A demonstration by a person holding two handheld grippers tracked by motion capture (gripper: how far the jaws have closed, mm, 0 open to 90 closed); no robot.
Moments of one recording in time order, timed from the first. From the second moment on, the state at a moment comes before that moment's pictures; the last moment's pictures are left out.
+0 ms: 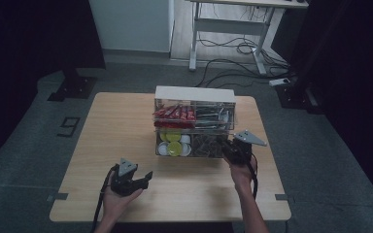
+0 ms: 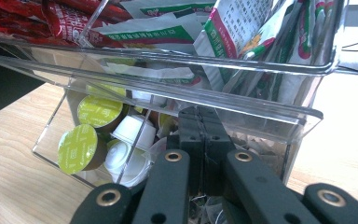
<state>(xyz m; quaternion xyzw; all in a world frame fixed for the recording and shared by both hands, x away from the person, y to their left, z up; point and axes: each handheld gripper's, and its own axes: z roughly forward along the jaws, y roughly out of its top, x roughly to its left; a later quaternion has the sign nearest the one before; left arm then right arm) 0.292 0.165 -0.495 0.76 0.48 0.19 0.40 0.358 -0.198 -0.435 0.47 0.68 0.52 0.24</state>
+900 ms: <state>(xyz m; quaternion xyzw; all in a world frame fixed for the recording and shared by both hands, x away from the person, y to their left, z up) 0.320 0.125 -0.483 0.77 0.46 0.20 0.40 0.360 -0.197 -0.436 0.47 0.68 0.51 0.24</state>
